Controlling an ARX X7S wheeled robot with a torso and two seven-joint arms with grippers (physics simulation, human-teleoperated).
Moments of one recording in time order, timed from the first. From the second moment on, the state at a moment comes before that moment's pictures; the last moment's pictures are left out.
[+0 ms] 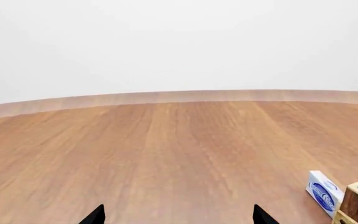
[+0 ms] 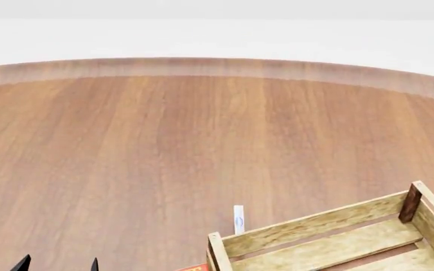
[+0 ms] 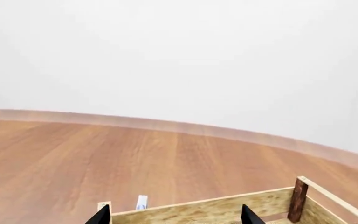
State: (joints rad) left arm -0.02 -0.18 0.22 -0.01 -0.16 0.01 -0.21; right arm -0.22 0.22 -0.26 -0.37 0.03 0.02 0.31
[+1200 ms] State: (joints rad) left arm -0.03 -0.21 0.25 -0.01 -0.19 0.02 -0.24; right arm -0.50 0.26 -0.34 -0.35 -0.05 -0.16 0.44
